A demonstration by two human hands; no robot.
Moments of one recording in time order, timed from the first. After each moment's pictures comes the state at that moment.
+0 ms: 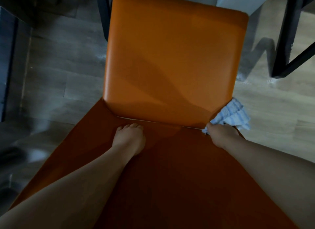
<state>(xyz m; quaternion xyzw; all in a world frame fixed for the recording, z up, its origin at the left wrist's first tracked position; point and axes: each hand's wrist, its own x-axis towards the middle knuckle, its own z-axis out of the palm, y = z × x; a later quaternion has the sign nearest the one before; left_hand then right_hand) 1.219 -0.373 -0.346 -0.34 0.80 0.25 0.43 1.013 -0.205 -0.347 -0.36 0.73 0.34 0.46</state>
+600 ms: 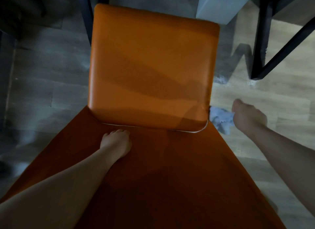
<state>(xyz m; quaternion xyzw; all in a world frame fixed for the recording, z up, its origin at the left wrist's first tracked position) 1.204 -0.370 -0.336 -0.33 0.79 0.23 0.46 0.923 -0.166 -0.298 -0.21 0.92 0.21 0.26</state>
